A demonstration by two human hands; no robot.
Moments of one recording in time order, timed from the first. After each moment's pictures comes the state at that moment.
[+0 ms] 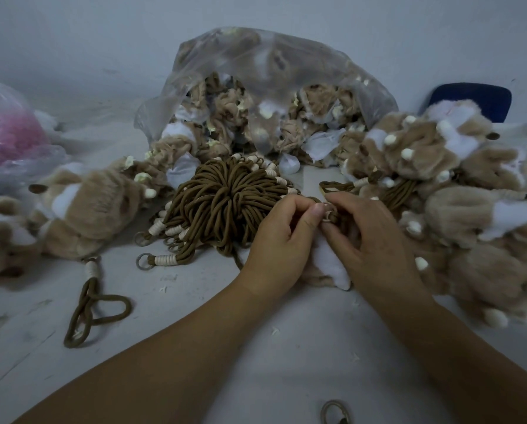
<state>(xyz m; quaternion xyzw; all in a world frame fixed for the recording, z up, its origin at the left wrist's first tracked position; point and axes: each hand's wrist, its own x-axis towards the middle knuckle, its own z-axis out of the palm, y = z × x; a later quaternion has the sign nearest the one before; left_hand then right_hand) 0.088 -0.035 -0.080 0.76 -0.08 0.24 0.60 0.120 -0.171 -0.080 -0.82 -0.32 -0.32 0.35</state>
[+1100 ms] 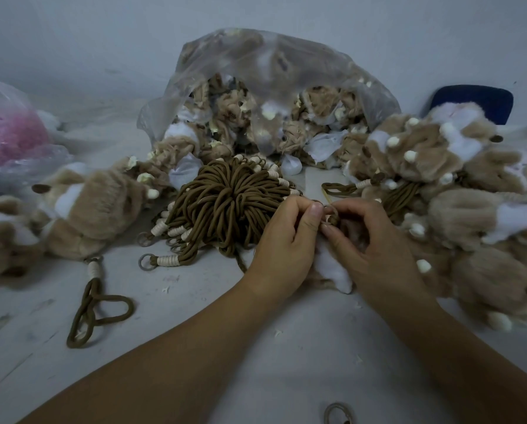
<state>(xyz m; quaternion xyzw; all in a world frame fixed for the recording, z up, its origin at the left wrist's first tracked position) 0.093 -0.035 -0.086 0.75 -0.10 0.25 0.61 0.114 -0.171 -0.080 -0.79 -0.31 -0.22 0.48</state>
